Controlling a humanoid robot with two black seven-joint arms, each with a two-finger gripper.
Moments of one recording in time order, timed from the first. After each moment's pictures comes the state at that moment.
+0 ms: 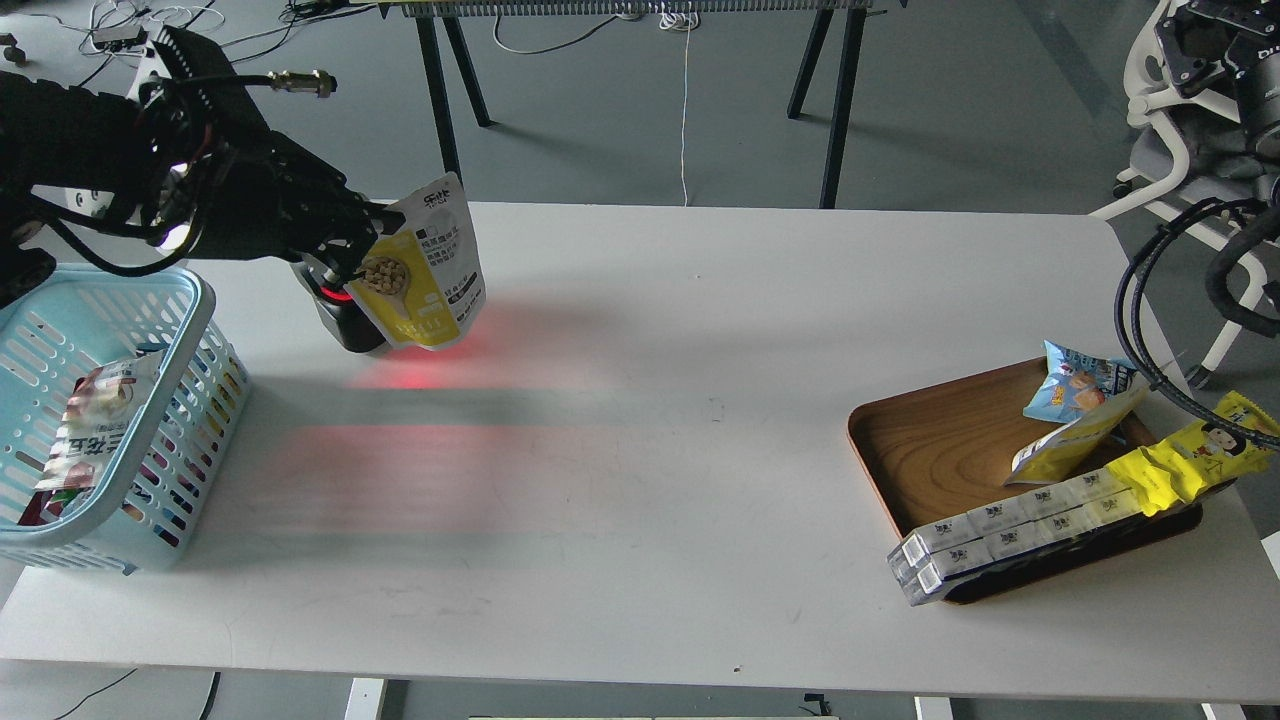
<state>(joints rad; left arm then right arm) -1.14 0.93 -0.40 -1.40 2.18 -0.48 -0.49 0.87 -0.56 0.84 0.65 0.31 0.49 0.35</state>
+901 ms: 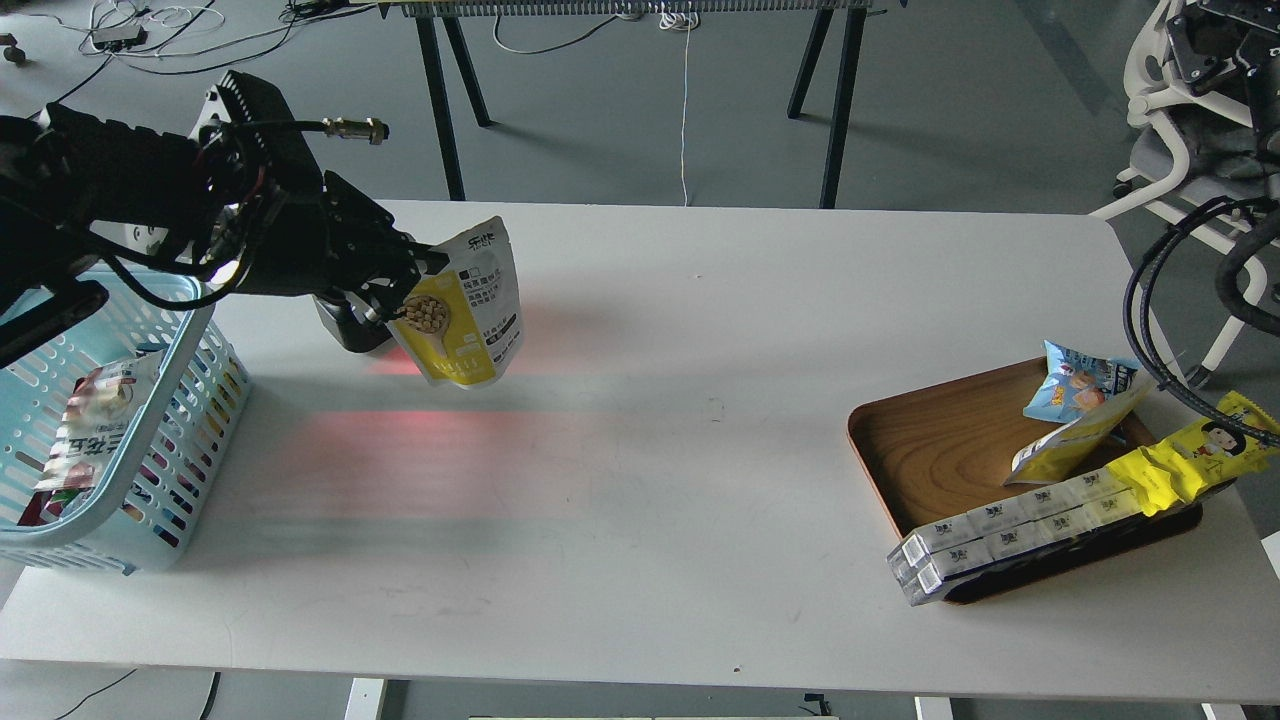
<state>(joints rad) -1.11 0.88 -0.39 -1.44 2.18 -0.49 -0.49 0.87 -0.57 0.84 0.66 0.31 0.49 0.35</state>
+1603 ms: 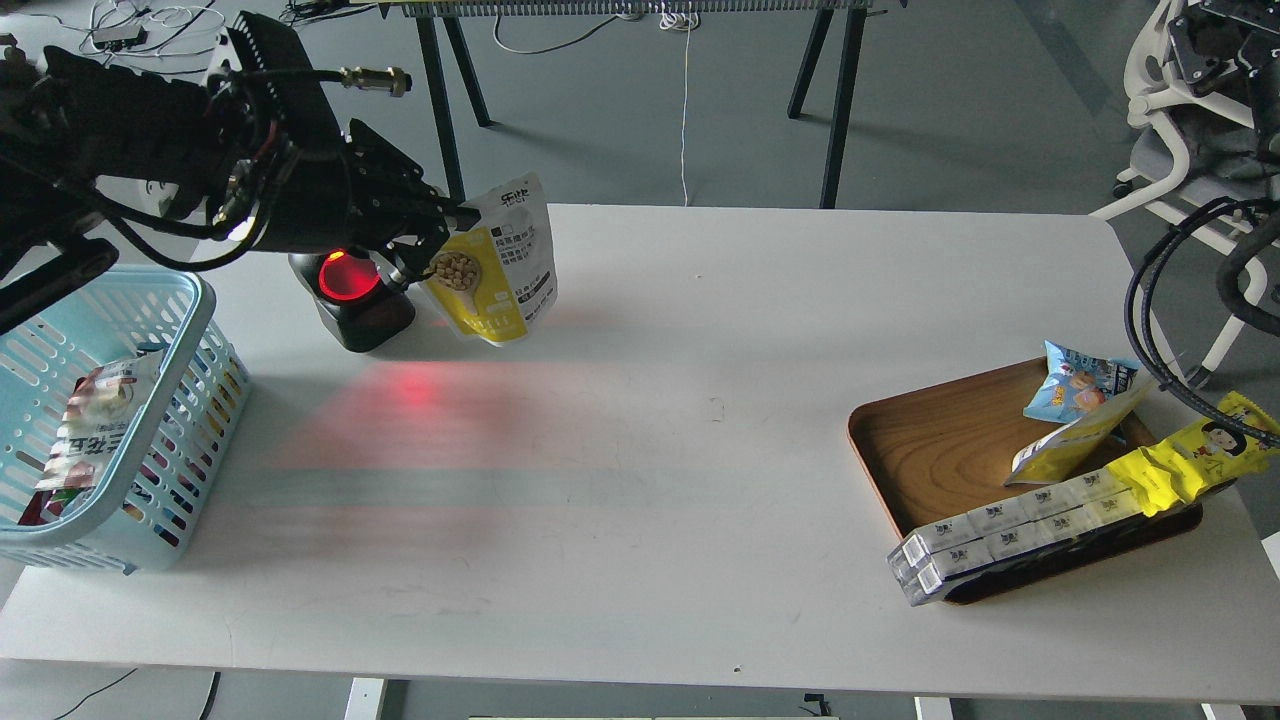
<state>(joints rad) -1.22 0.86 -0.41 -1.47 2.18 -0.49 -0.49 0.87 -0.57 0.84 0.65 0.31 0.49 0.35</state>
